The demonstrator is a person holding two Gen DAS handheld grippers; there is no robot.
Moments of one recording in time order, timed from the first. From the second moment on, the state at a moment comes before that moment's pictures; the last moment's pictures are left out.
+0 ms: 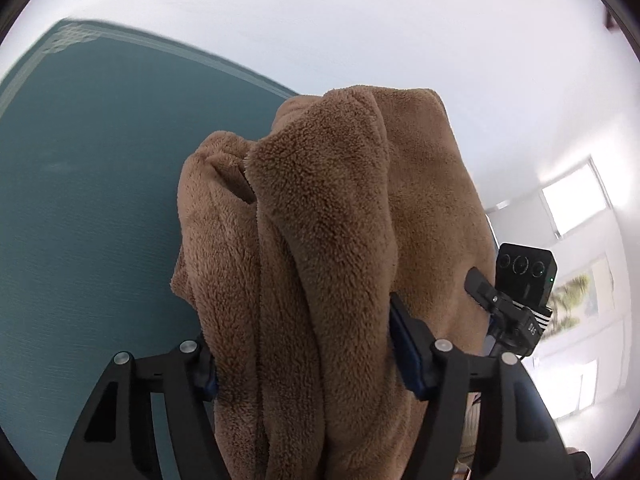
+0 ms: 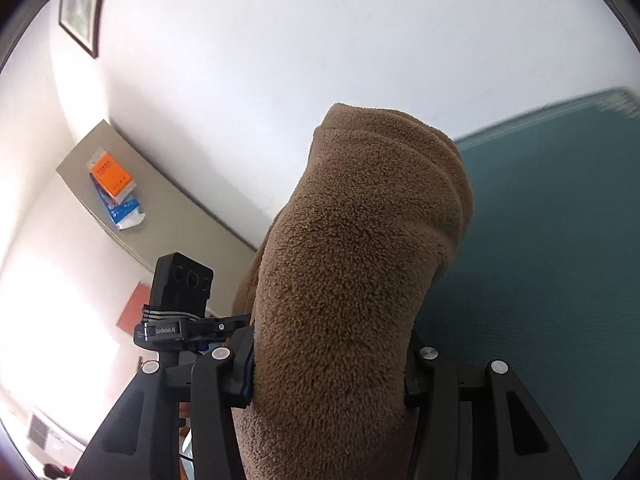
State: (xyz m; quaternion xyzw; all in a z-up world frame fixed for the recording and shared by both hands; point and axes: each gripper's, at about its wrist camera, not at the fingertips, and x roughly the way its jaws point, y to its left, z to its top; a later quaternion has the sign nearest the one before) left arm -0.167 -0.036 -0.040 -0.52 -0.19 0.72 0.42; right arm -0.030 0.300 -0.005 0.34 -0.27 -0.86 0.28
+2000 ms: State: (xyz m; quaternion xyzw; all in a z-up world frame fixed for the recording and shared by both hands) left arm 0.052 0.077 -0.006 -0.40 0.06 0.83 0.37; right arm 0.220 0.474 -0.019 0.31 -0.03 -0.95 0.03
